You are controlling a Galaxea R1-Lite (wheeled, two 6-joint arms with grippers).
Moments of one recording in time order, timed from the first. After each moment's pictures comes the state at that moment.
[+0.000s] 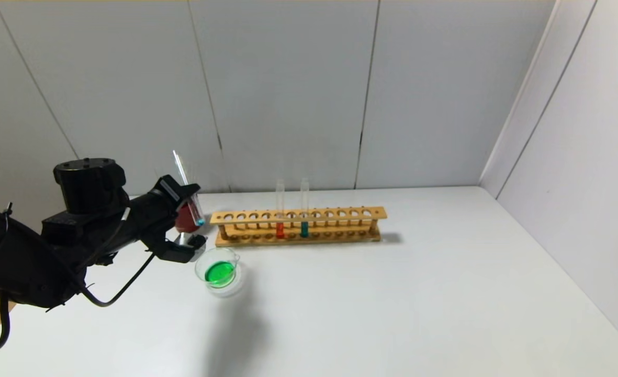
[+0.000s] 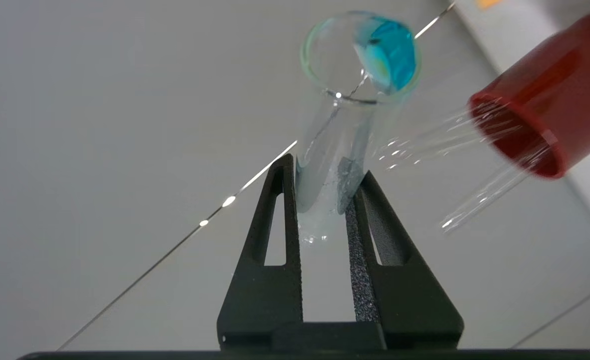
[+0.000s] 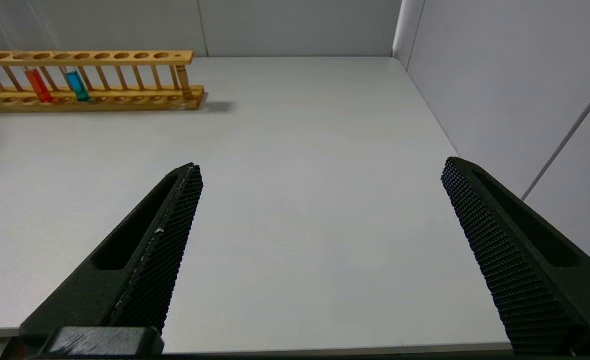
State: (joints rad) left arm -0.13 1.83 -0.69 -0.98 -0.20 2.27; right arm 0.00 0.00 0.00 -0.01 0.00 0.00
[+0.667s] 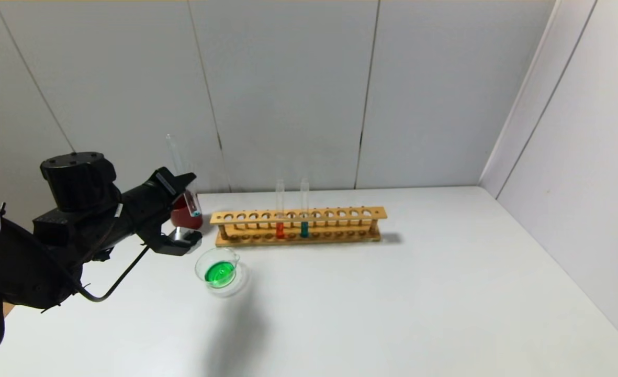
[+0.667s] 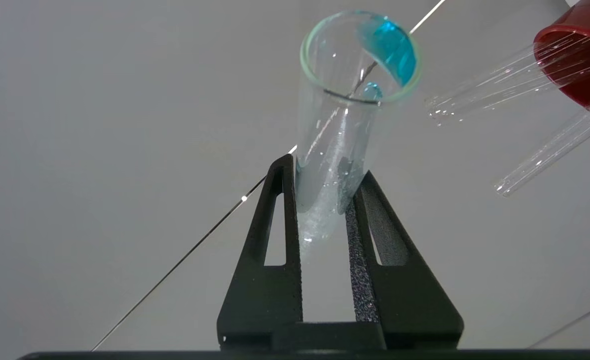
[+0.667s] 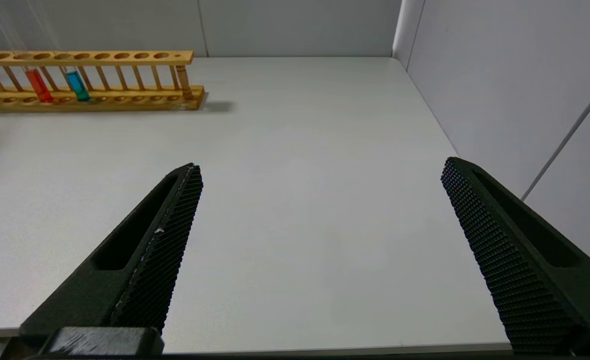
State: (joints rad) left arm -0.12 1.82 -0.68 -1.06 -0.19 2.36; right arm 0.00 0.00 0.00 -0.01 0.00 0.00
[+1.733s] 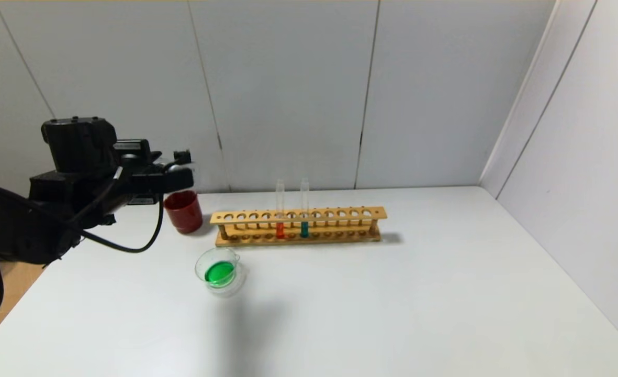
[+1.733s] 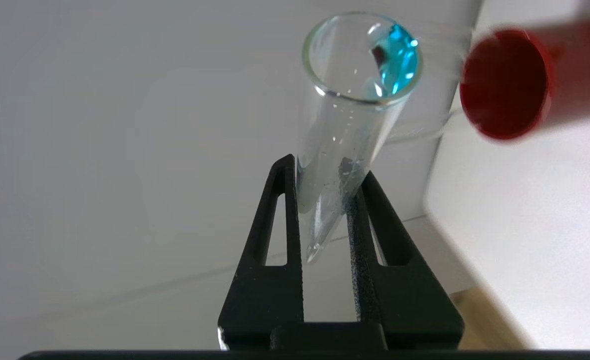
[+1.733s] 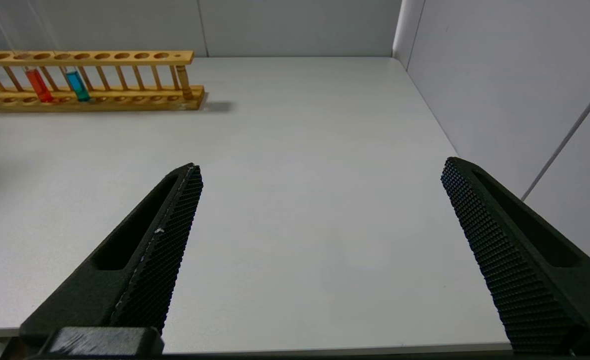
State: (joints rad) left arm -0.12 1.78 -0.92 -0.72 0.17 1.49; right arm 0.00 0.00 0.00 -0.01 0.00 0.00
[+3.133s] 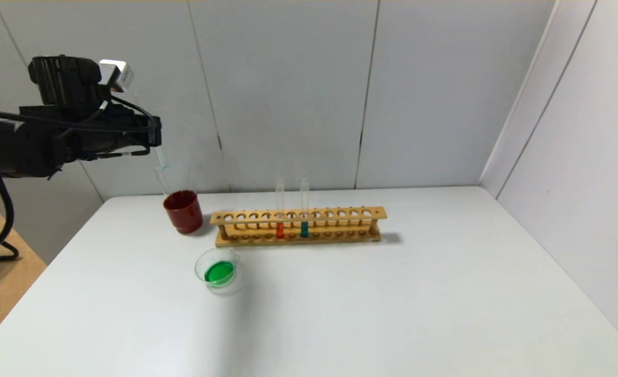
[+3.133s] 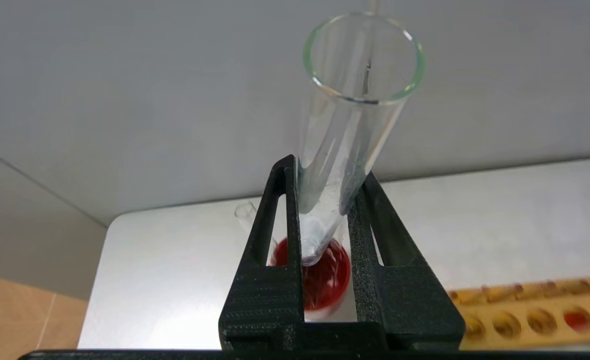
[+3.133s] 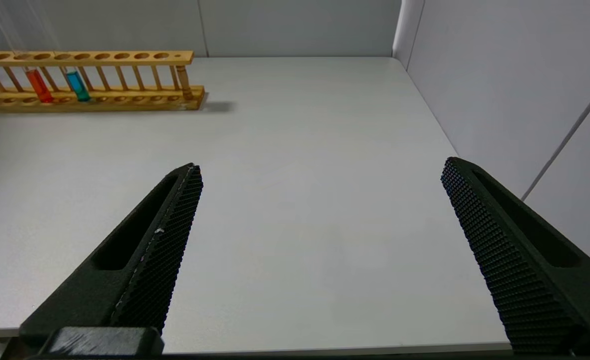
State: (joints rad) left arm -0.01 1.89 -1.41 -0.32 -0.01 0.09; right arm 0.00 0.00 0.00 -0.01 0.00 0.00
